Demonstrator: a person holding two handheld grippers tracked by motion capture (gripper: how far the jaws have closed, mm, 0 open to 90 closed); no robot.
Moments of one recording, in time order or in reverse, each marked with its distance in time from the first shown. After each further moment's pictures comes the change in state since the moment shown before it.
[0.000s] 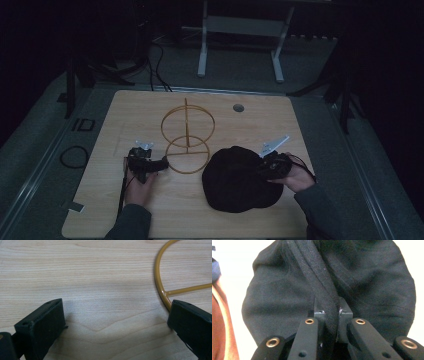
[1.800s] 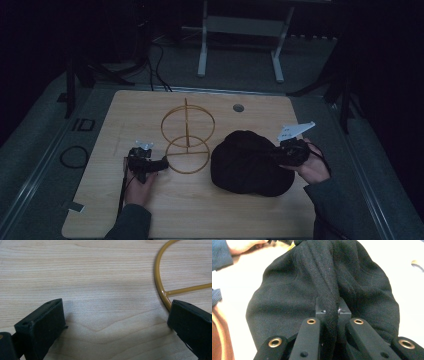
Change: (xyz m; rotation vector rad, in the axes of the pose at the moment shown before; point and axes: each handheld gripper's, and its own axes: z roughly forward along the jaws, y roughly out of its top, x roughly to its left) left arm 0.000 0.000 0.000 0.000 0.000 0.001; right arm -0.003 0.017 -0.063 -0.177 -0.125 -0.003
